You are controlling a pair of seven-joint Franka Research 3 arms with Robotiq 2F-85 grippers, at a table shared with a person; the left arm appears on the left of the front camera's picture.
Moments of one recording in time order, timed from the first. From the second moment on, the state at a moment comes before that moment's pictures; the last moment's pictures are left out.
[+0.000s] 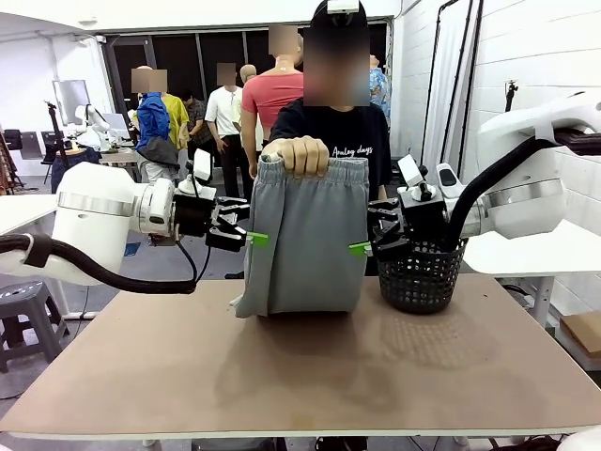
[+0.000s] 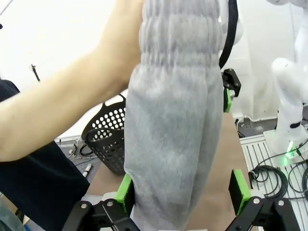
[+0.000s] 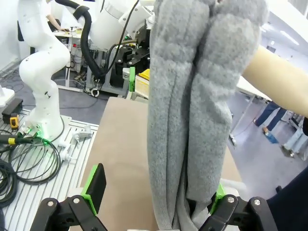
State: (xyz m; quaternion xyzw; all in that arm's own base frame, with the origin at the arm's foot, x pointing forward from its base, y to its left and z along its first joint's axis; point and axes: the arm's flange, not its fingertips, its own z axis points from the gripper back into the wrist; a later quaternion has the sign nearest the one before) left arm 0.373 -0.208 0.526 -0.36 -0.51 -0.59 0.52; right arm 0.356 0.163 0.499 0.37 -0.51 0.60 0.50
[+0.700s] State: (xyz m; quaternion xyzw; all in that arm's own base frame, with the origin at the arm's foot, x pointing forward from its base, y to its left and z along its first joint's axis) left arm 0.359 -0.237 0.545 -0.37 -0.51 -0.59 0.49; right arm 0.351 0.181 0.528 0.38 -0.53 0.61 0.46
